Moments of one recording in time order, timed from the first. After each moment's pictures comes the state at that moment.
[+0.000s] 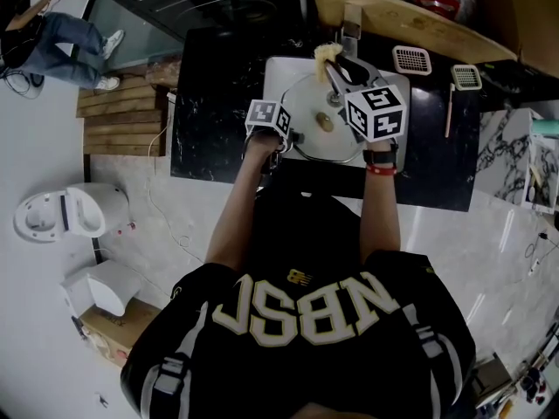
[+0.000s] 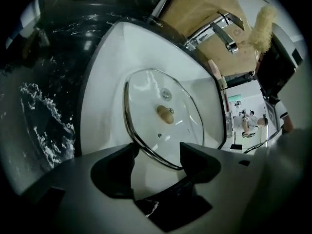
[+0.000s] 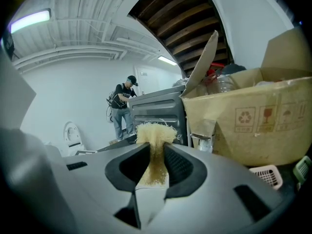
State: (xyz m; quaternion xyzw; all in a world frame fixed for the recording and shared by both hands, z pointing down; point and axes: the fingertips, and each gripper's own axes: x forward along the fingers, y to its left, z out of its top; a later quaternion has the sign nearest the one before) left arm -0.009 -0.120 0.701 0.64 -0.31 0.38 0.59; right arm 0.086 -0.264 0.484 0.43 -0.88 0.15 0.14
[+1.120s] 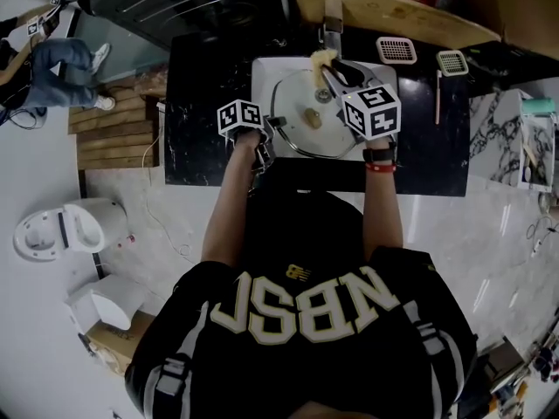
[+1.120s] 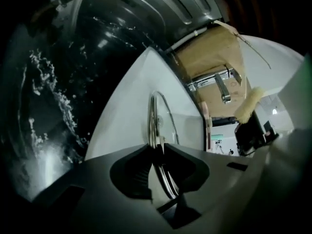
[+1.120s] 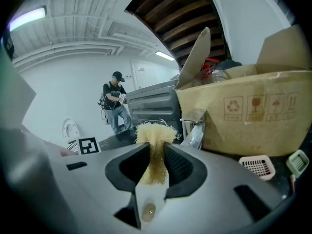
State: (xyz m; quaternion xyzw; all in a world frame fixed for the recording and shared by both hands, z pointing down) left arm -0.015 -0.165 0.689 0.63 -0.36 0.17 0.66; right arm 0.111 -0.247 0.505 0.44 -0.87 0.17 0.17
